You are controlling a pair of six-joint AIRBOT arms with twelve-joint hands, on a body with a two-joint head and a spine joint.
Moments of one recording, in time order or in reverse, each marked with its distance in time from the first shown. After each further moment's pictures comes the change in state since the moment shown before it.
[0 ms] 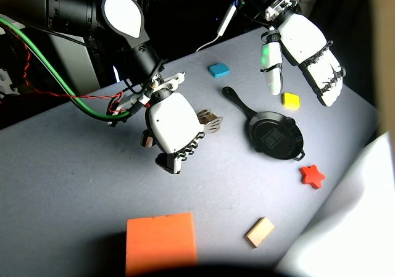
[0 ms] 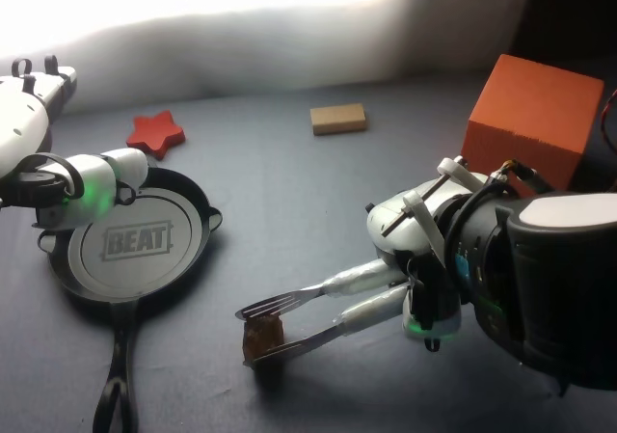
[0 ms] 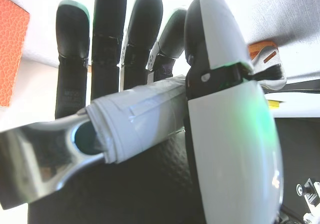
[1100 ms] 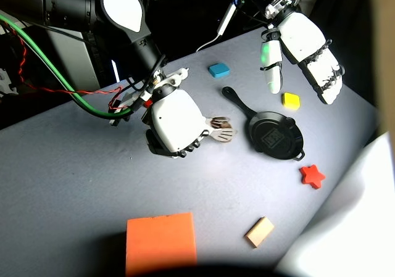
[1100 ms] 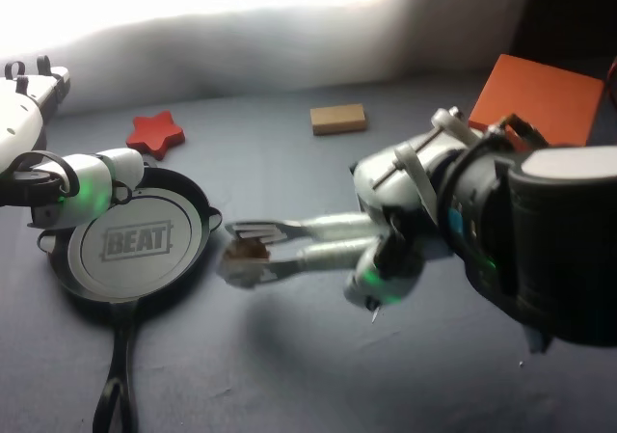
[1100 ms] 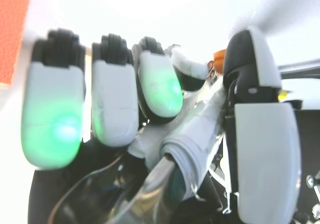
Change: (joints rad) left arm -0.020 0.013 -0.013 -0.040 -0.011 0.019; right arm 0.078 -0.008 0.027 -0.038 0.011 0.002
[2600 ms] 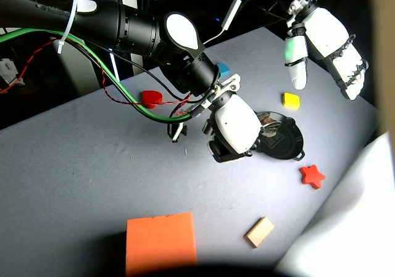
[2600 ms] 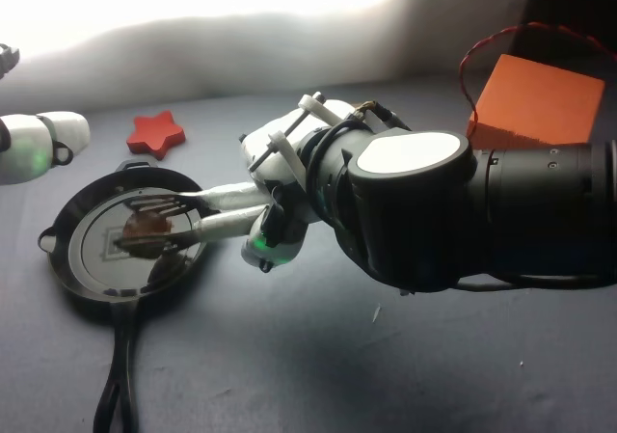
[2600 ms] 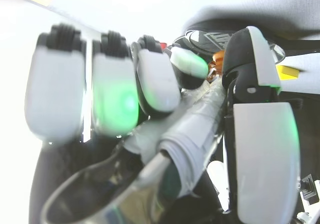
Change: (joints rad) left arm -0.050 0.081 0.086 -0.031 0.156 0.035; right arm -0.030 -0.268 0.310 -0.150 0.182 0.043
